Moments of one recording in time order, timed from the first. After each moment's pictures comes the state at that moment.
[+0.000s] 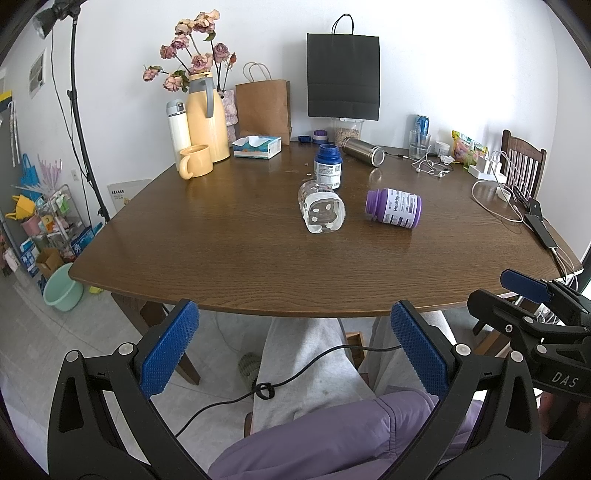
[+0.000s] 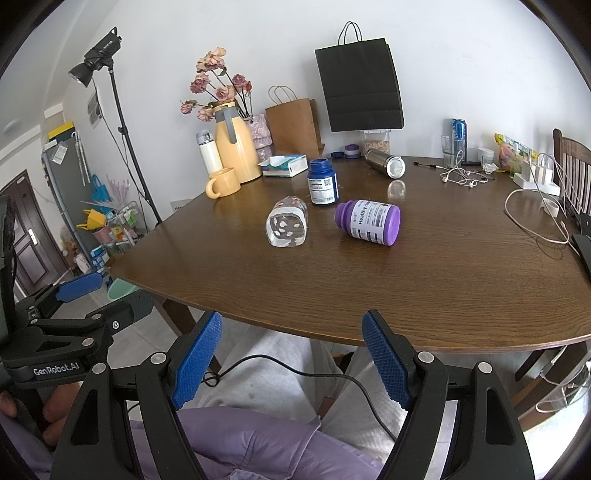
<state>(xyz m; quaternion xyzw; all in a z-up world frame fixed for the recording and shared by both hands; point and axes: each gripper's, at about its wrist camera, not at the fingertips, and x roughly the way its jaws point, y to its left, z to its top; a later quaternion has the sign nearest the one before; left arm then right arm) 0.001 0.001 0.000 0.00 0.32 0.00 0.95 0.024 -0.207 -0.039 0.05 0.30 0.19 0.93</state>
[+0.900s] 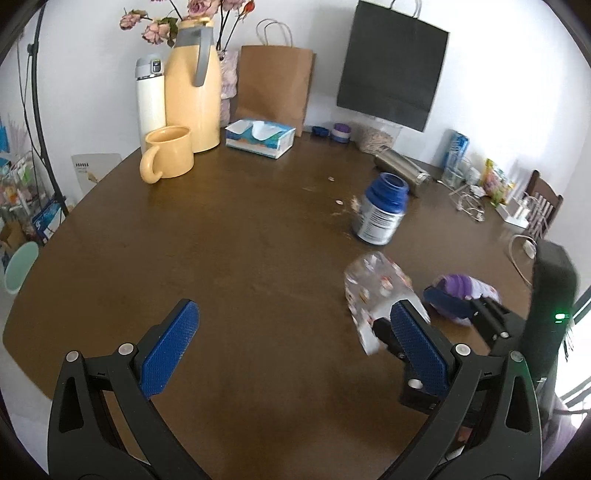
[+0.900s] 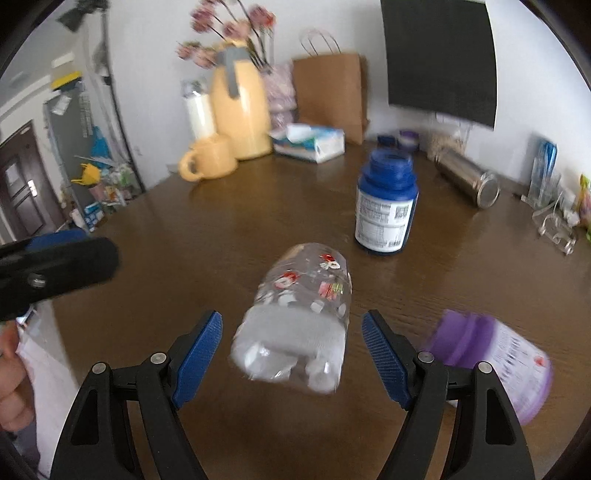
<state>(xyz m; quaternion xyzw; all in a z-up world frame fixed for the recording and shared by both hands) 0.238 0.083 -0.018 -0.07 0.37 -0.04 0.92 0.292 -0.079 -0.091 -0.02 0.37 0.25 0.90</state>
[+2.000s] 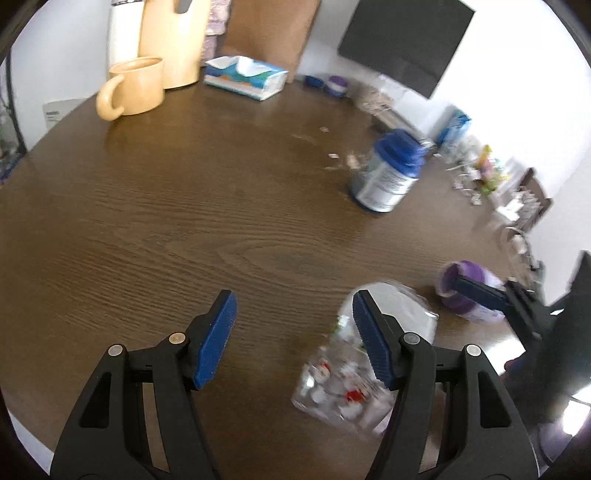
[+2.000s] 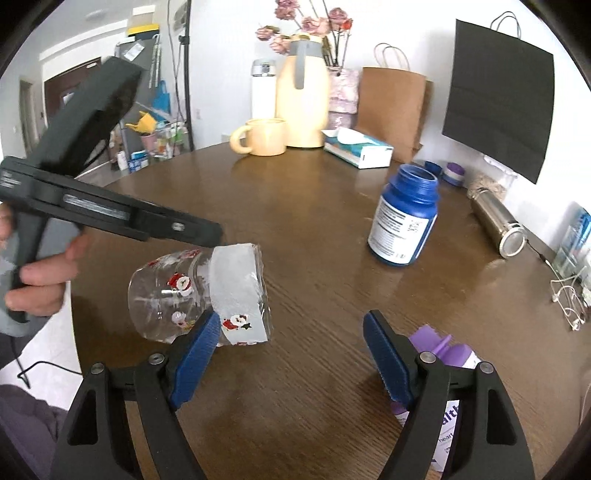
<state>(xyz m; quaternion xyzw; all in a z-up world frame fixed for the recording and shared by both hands) 0.278 0.086 -0.070 -0.14 0.45 -0.11 0.88 0.264 -0.113 -0.086 -0.15 0.31 0.33 0.88</state>
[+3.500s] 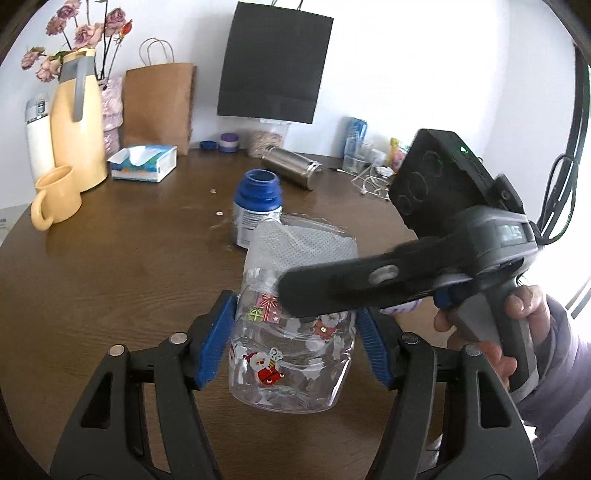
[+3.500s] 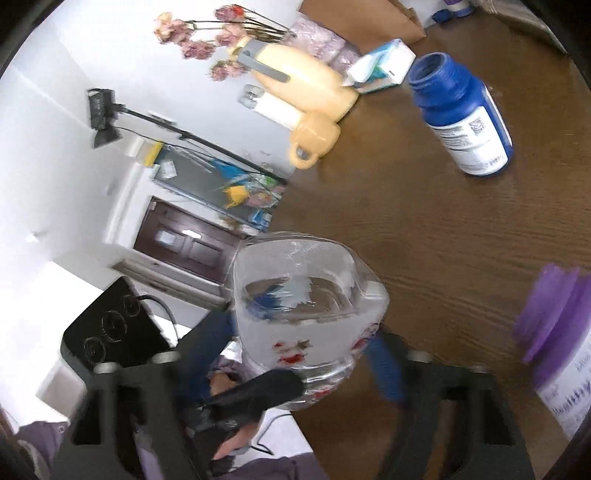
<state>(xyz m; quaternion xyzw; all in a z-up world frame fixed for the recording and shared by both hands) 0.238 0.007 -0.026 -0.04 0.32 -0.23 0.92 0.328 -0.137 -0.087 0.25 0.48 0.47 0.69</state>
